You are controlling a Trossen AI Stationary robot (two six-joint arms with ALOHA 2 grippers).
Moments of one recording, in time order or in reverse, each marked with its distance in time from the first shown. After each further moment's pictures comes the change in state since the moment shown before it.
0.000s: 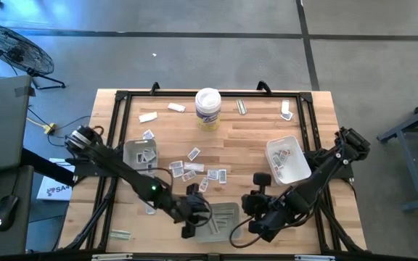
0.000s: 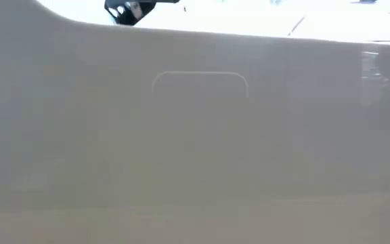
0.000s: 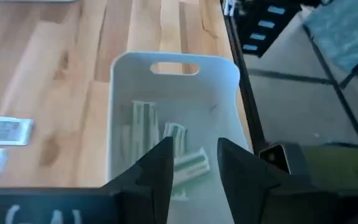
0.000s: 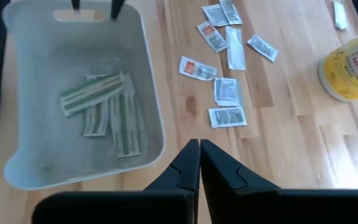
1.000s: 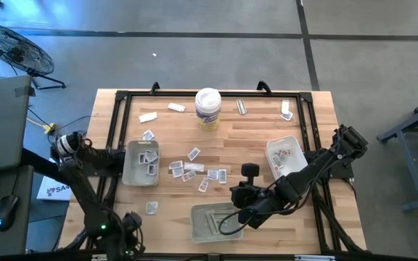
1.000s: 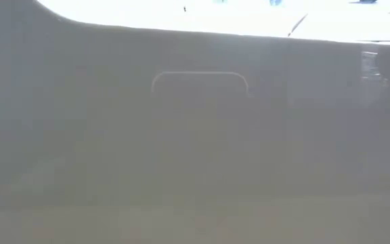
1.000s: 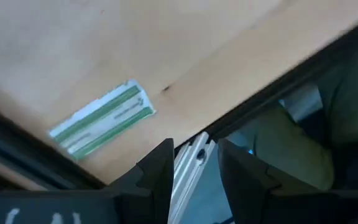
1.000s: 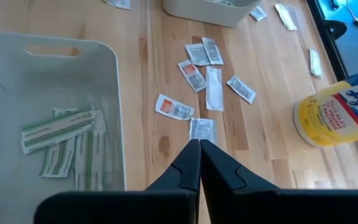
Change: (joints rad) left arm -0.520 -0.017 -0.001 -0.683 0.338 -1.551; right arm -0.105 0.000 0.000 0.149 0.031 -0.253
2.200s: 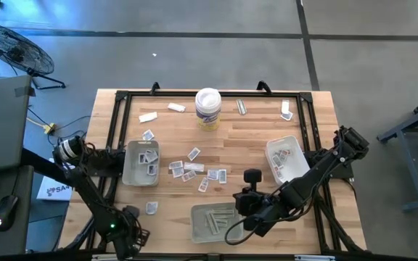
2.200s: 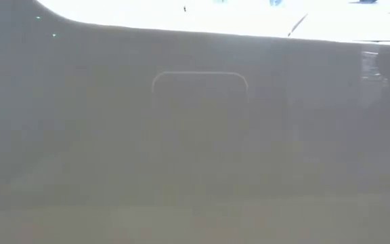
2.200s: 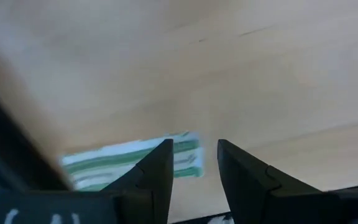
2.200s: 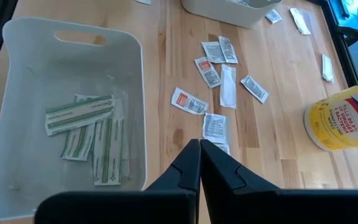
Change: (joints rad) left arm 0.006 0.054 -0.160 0.108 0.025 -0.288; right arm 0.058 0.000 -0.008 -0.008 -0.003 0.000
